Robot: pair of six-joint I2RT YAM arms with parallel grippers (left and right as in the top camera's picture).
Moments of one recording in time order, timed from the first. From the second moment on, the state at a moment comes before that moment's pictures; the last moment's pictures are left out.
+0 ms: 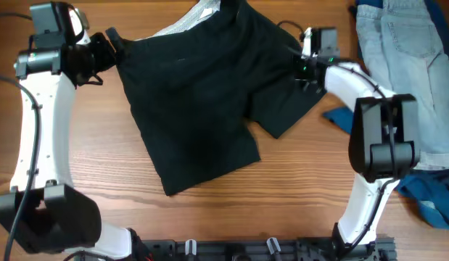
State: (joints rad) left arm 0.15 1.69 1.58 -0.86 0.21 -0.37; right arm 0.08 2.14 1.48 -0.34 -0.11 0.12
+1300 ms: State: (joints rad) left arm 0.56 1.89 1.58 -0.65 0.17 -0.36; right arm 1.14 2.11 1.56 -0.77 0.04 0.01
